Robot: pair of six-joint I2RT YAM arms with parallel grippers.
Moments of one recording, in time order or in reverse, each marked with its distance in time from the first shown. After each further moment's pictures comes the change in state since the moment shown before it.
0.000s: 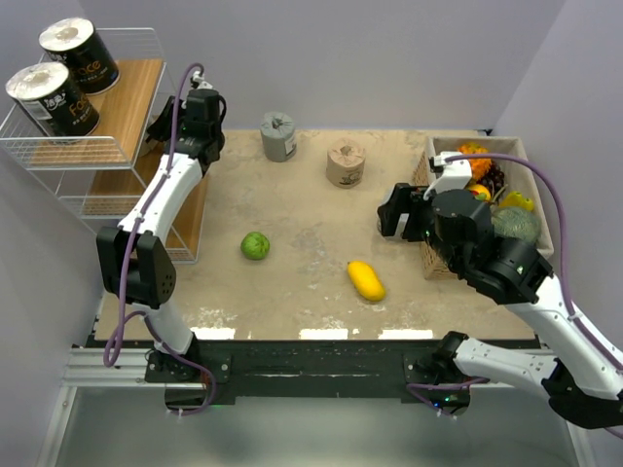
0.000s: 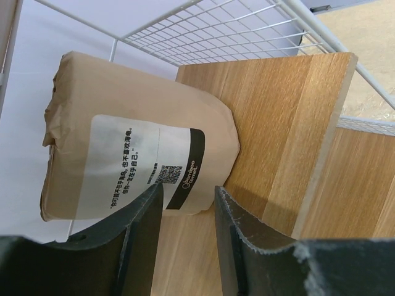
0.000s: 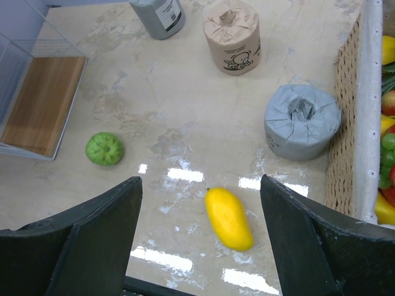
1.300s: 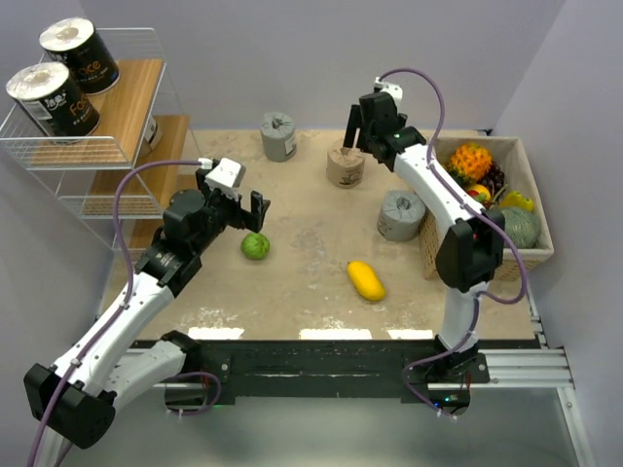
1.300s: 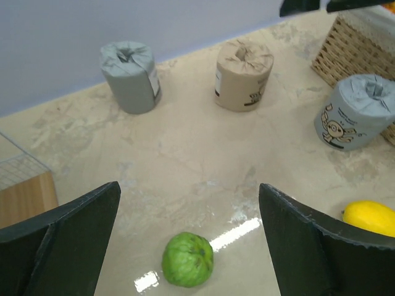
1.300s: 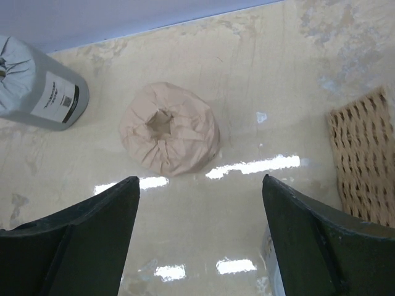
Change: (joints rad) left arm -0.263 -0.845 -0.800 0.247 0.971 -0.528; right arm -0.396 0.970 0.504 0.278 -0.081 -0.051
